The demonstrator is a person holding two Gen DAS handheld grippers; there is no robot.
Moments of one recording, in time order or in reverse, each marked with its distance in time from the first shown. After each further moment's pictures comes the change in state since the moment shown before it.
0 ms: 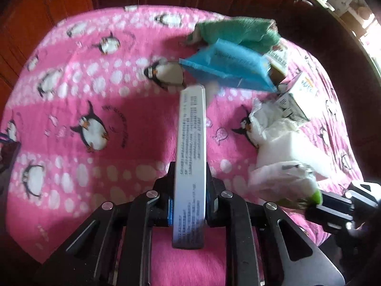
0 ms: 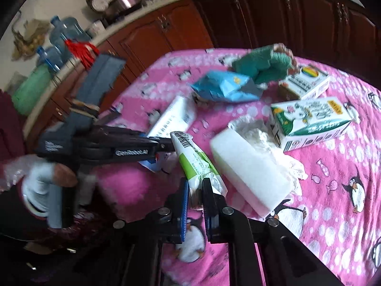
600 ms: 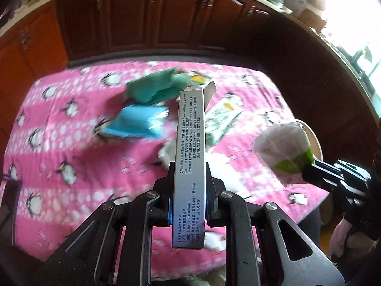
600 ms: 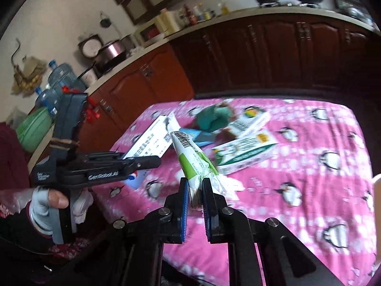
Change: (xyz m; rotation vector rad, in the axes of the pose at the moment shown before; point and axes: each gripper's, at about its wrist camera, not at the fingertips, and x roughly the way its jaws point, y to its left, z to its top) left arm -0.072 -0.097 0.002 0.158 -0.165 -0.123; right arm -0.127 -0.043 -0.018 0.125 -0.242 -0.120
